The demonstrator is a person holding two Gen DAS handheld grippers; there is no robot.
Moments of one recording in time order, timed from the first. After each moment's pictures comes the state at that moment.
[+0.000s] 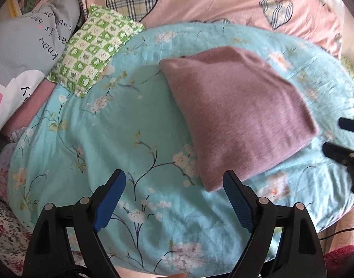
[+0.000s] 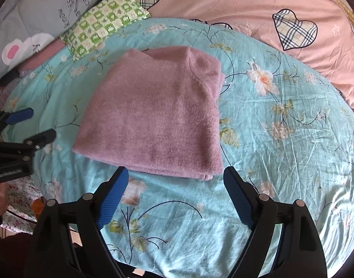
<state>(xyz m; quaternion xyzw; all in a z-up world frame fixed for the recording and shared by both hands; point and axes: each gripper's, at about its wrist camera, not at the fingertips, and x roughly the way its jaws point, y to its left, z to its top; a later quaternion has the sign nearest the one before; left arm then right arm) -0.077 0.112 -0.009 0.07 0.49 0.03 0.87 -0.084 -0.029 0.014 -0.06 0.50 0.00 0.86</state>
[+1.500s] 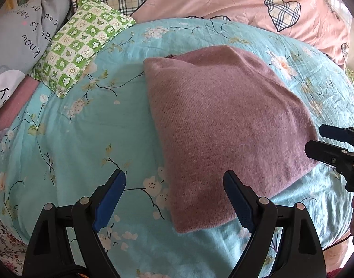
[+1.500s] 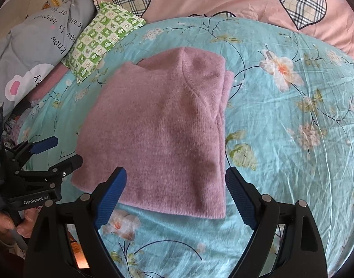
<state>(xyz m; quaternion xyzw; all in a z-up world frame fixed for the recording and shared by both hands) -0.025 0.094 -0.027 0.03 0.49 0.02 0.87 -0.023 -0.080 -0.012 0.04 0.50 0.08 0.86</state>
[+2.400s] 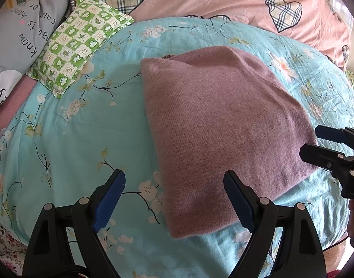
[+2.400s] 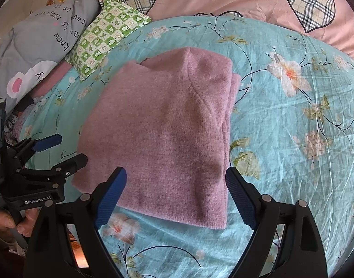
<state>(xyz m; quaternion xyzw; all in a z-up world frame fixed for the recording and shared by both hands) -0.019 0.089 -0.027 0.02 0.50 0.02 0.87 -0.012 -0.081 -0.014 0.03 0.50 0.10 0.86</state>
